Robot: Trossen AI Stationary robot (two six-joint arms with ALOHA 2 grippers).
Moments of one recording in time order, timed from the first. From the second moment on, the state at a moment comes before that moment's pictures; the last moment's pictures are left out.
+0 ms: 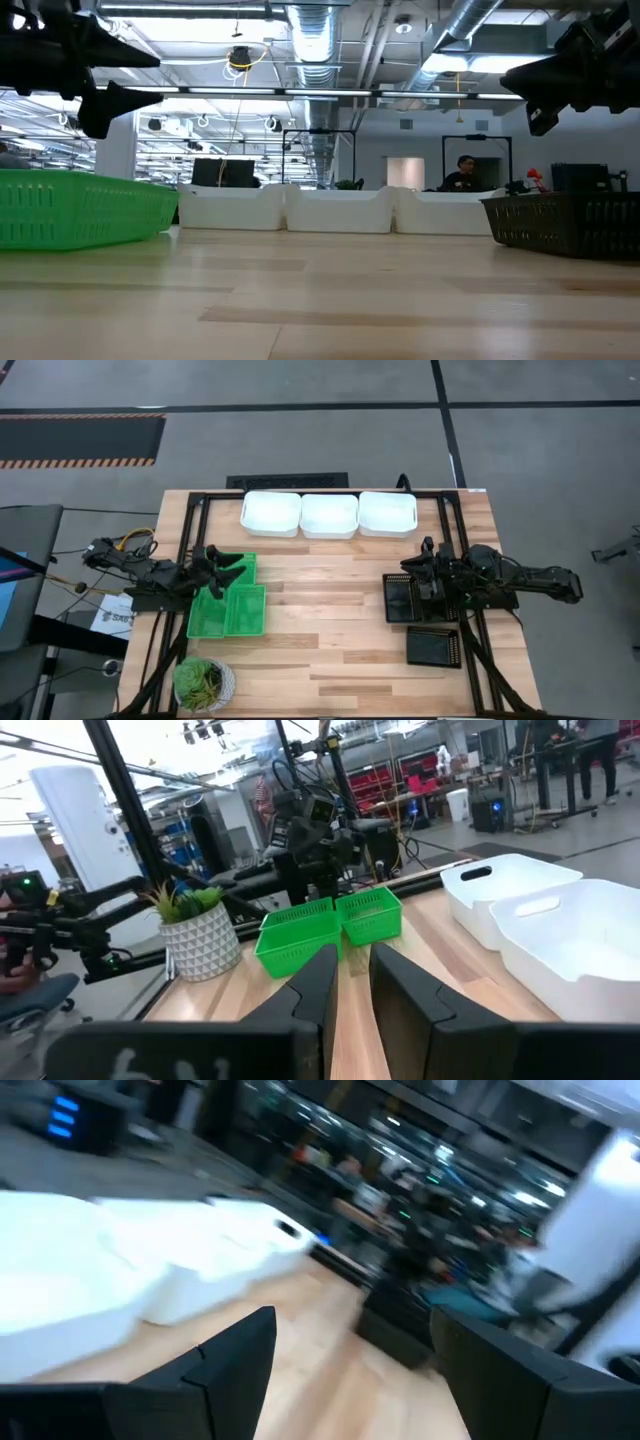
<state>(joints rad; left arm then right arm) -0.38 0.03 0.03 0.04 -0.76 -0.50 -0.12 0.01 0.01 0.11 -0.07 0.29</state>
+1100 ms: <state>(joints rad) -0.38 0.03 0.03 -0.01 -1.09 -0.70 -0.18 0.01 0.04 0.09 0.17 0.21</state>
